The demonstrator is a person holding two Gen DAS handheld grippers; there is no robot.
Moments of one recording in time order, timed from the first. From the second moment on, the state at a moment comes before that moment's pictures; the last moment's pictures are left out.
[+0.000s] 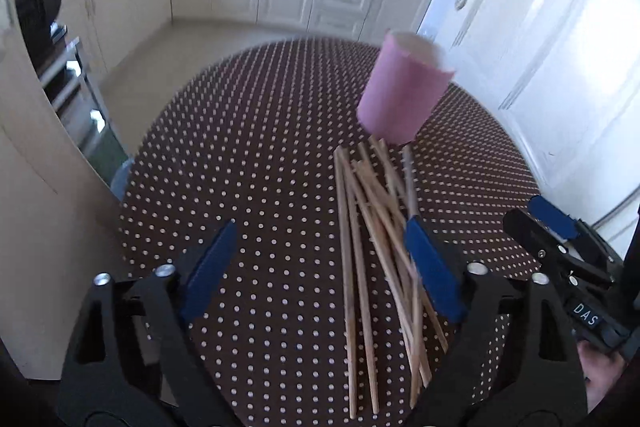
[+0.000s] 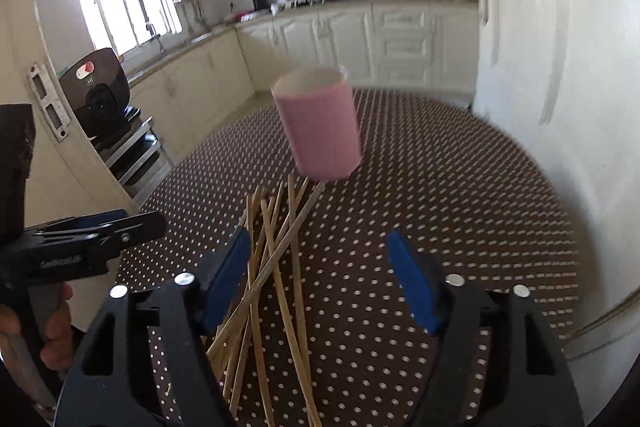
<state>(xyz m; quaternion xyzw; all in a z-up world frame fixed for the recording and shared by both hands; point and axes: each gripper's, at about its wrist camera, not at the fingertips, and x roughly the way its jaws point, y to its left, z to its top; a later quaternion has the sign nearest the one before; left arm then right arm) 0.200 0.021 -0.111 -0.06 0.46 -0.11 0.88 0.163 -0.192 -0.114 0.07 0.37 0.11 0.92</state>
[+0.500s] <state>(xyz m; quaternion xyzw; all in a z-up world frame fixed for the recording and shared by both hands) 0.255 0.001 -0.147 -0.09 0.53 -0.11 0.84 0.234 -0.185 -0.151 0.12 0.50 0.15 0.85</state>
